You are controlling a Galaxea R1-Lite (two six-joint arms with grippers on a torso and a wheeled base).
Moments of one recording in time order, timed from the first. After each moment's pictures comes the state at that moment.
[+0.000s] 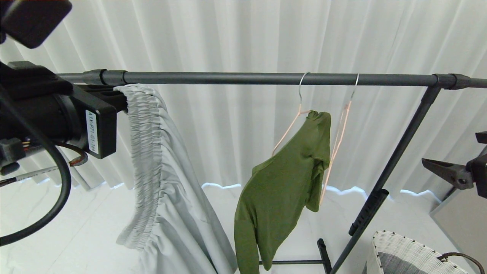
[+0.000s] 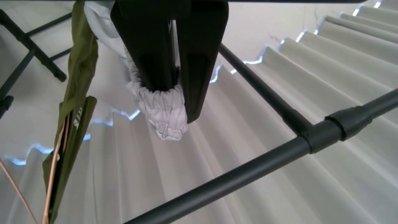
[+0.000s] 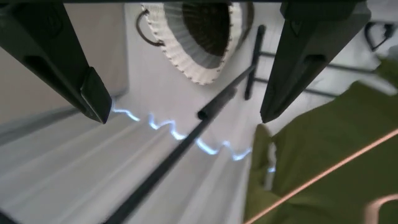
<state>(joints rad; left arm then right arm) -0.69 1.20 -1.07 0.00 0.39 0.36 0.60 1.10 -0.96 0.21 -0.44 -0.17</state>
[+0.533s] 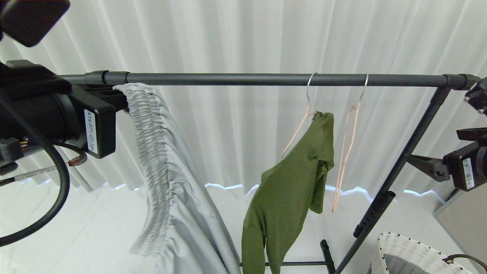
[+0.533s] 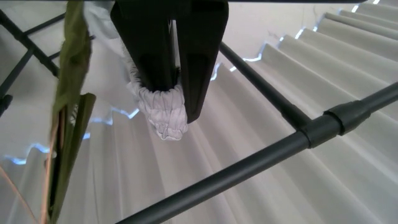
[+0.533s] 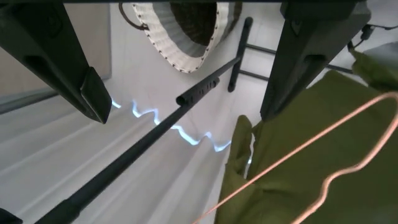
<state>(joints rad) -0.69 1.19 -1.07 0.00 0.39 0.36 0.60 1.17 -0.95 0.13 -0.44 -0.17</state>
